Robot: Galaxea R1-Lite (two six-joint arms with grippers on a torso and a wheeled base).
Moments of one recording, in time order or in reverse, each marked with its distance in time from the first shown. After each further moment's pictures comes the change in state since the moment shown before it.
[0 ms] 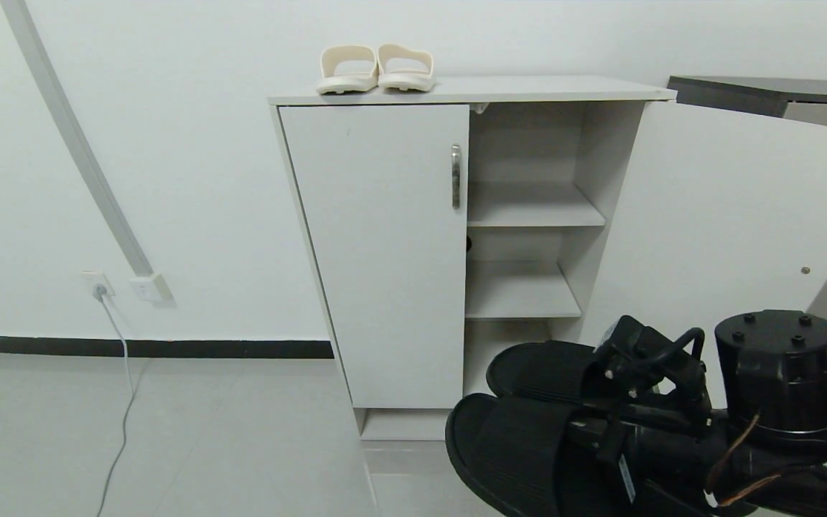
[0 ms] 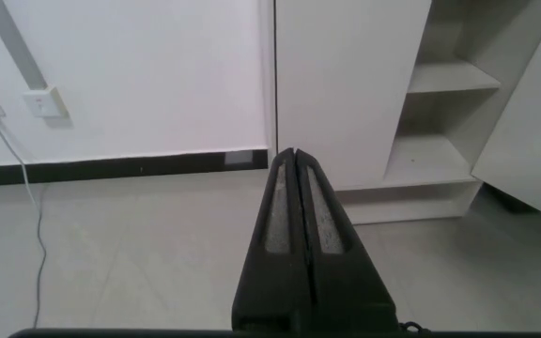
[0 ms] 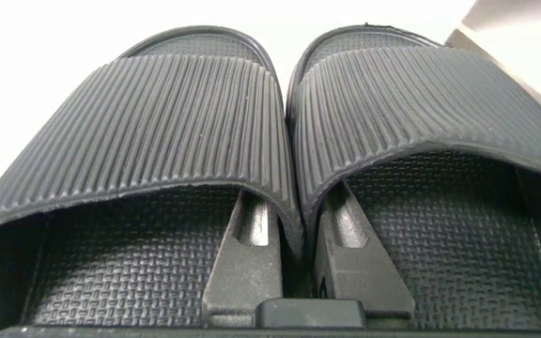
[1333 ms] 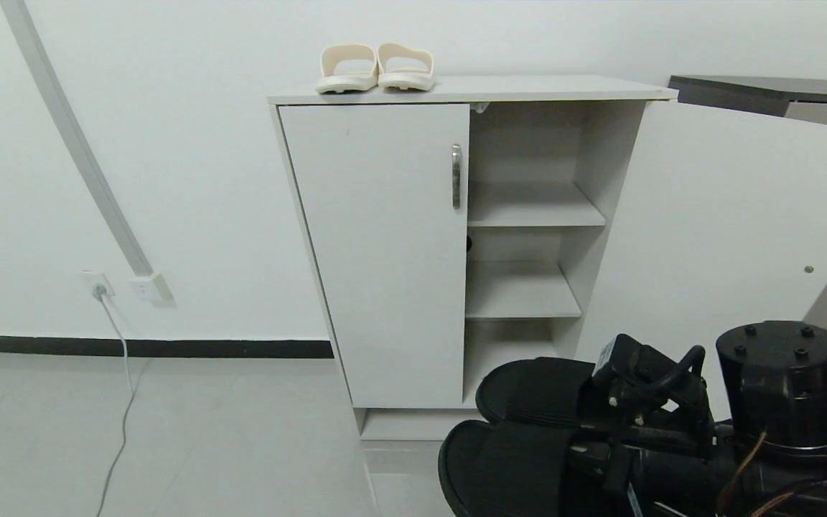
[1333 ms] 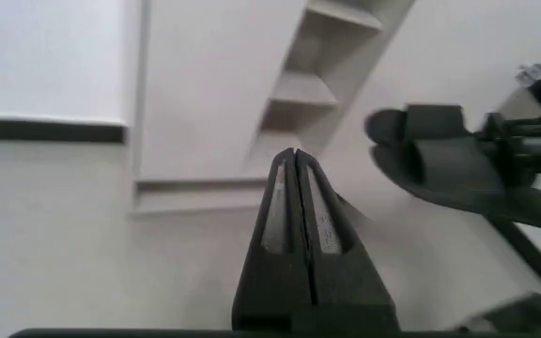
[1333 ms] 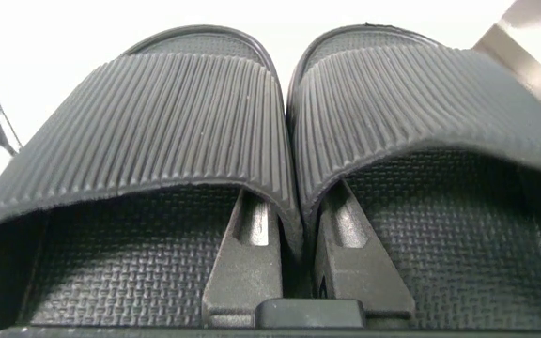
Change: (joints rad) left arm -0.192 0.353 -0.306 0.056 -0.138 -0.341; right arm 0.011 -0.025 0.022 0.036 0.080 -0.036
